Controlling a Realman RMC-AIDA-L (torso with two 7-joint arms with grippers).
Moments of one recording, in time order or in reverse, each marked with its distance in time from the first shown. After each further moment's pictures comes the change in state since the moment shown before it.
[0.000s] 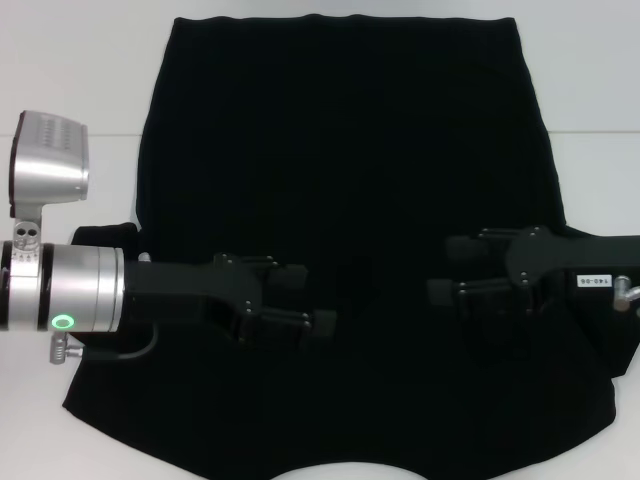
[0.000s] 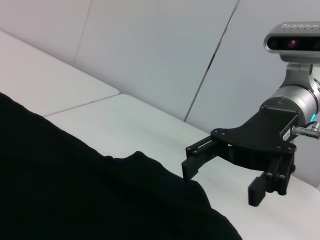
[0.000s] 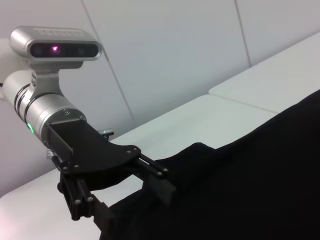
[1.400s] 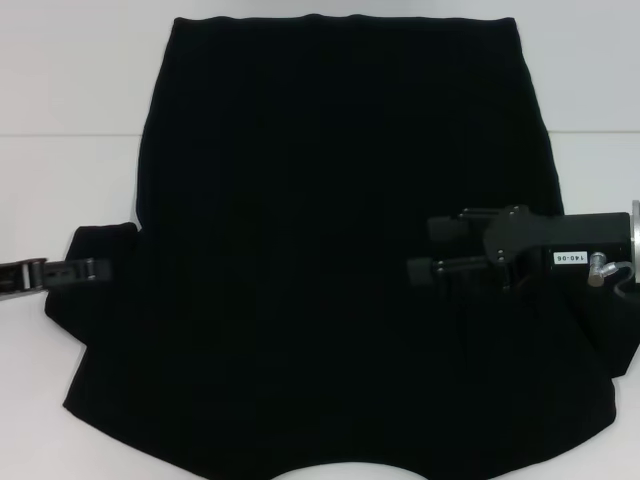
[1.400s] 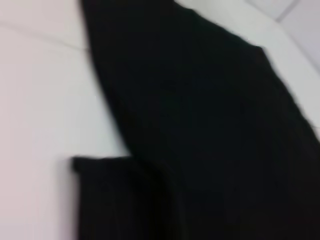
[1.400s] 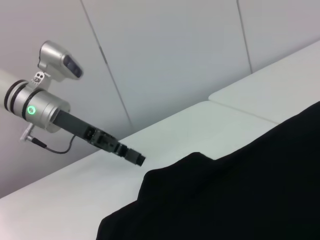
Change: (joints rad) left arm 0.078 0.072 -0.383 0.191 0.356 -0.103 -0.559; right arm 0.053 0.008 -0.002 0.015 -0.005 0.040 0.010
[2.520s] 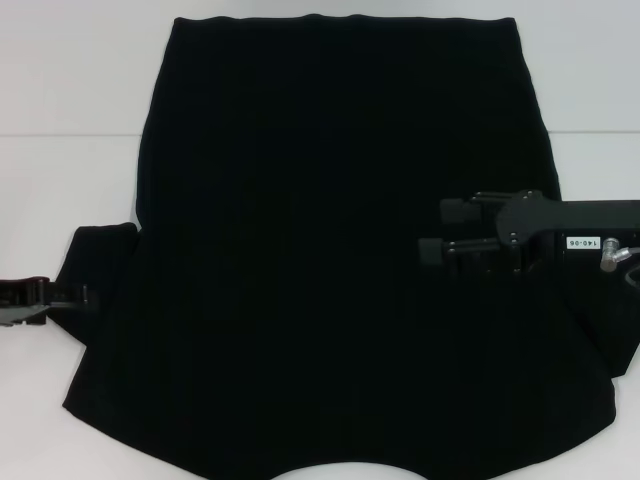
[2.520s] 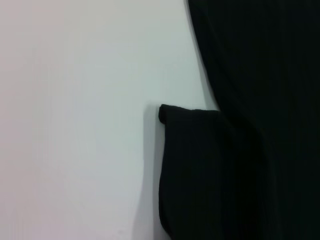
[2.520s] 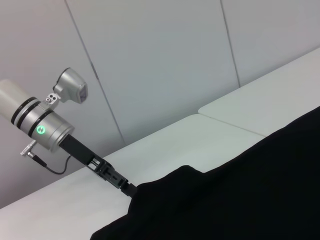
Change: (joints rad) left arm -0.073 0.016 0.103 -0.037 0.255 -0.133 -0.254; right arm 0.002 -0.009 0.051 -0.002 0.000 -0.009 0.000
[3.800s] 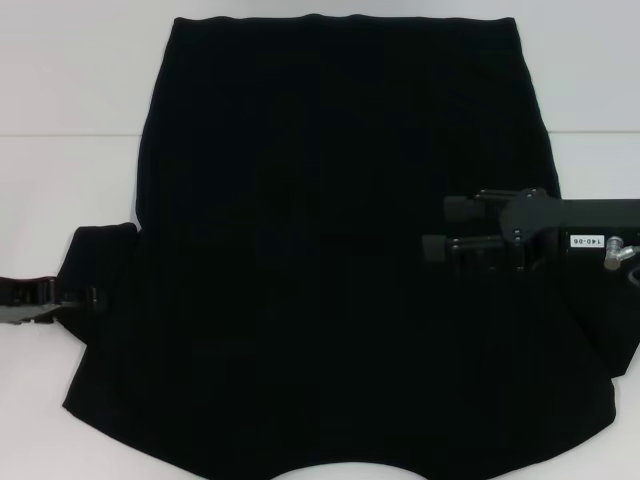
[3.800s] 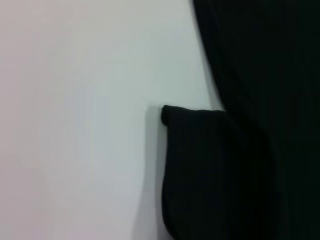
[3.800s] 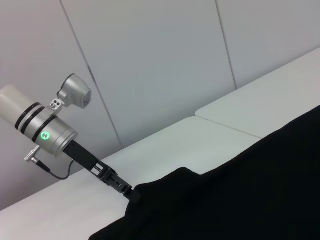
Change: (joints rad) left arm -0.021 0.005 0.018 -0.055 0.017 -0.059 -0.004; right arm -0.003 -0.001 0.011 0.000 0.000 -0.001 0.000
